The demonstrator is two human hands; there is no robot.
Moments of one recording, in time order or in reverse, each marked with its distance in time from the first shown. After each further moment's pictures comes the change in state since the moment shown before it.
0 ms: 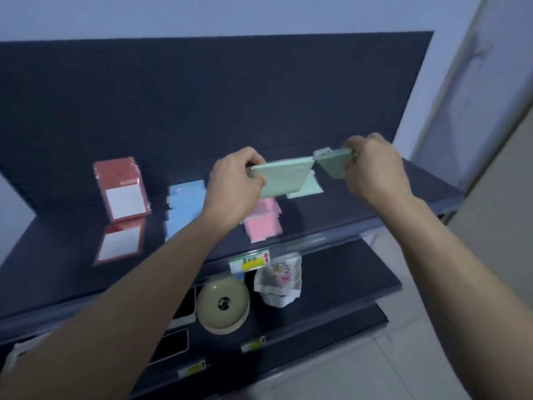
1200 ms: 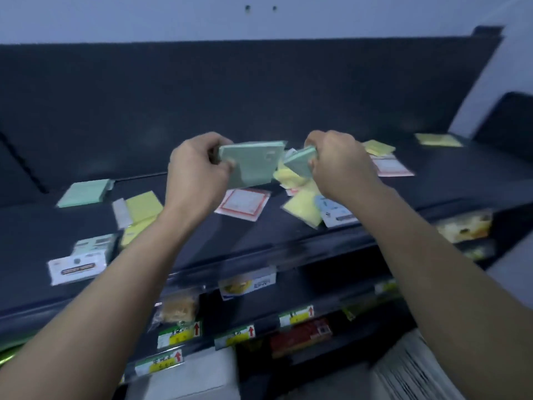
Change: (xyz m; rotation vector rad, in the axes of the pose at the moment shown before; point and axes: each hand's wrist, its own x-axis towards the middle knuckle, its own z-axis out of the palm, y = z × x) left_hand -0.642 -0.121 -0.677 0.789 1.283 -0.908; right_hand -0.550 -0.802 -0.090 0.747 -0.390 -1.542
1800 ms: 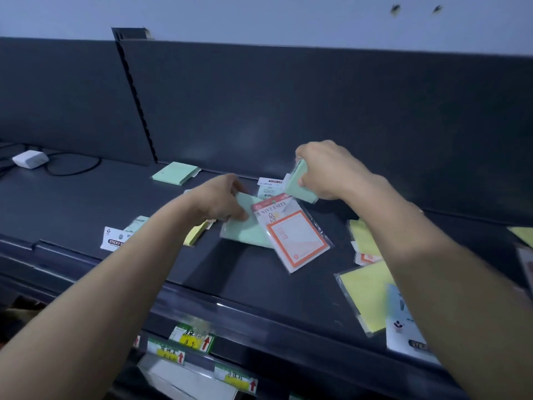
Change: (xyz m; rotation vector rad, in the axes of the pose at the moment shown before) left_hand 0.058 -0.088 0.016 0.124 -0.301 -0.656; right_hand 0.146 -0.054 0.081 0.134 -0.351 -0.606
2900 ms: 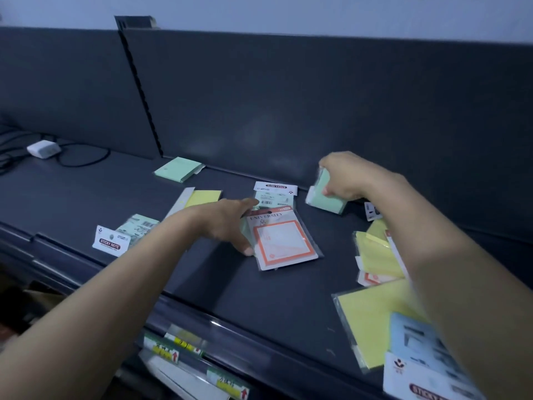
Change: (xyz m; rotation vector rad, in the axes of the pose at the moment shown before) left_hand 0.010 -0.001 0.015 0.520 -0.243 -0.024; right_hand 0.049 0.058 0.028 -0.053 -0.250 0.032
